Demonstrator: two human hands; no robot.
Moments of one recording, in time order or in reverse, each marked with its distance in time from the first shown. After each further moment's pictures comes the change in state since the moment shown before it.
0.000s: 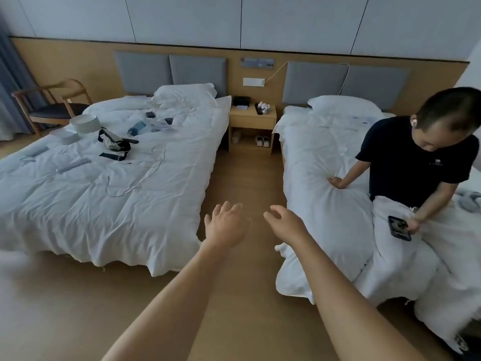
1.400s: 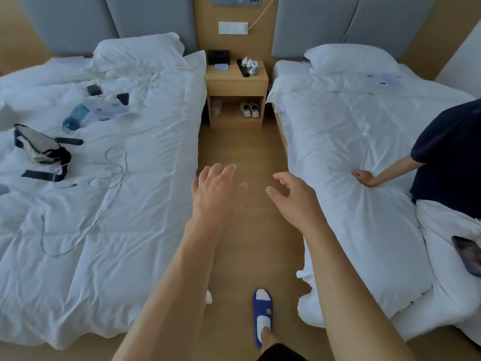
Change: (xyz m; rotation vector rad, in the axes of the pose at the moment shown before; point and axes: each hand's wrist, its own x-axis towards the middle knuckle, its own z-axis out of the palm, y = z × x) left_hand 0.402 -0.062 -0.060 -0.015 0.087 0.133; right_hand 0.371 -0.091 0.032 0.015 0.202 0.000
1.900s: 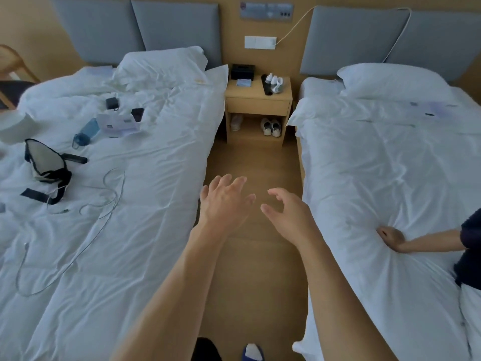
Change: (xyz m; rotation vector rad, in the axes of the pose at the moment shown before) left_hand 0.208 0.064 0.042 0.072 -0.069 -0.084; right_hand 0.224 0.022 -0.032 -0.026 -0.198 -0.068
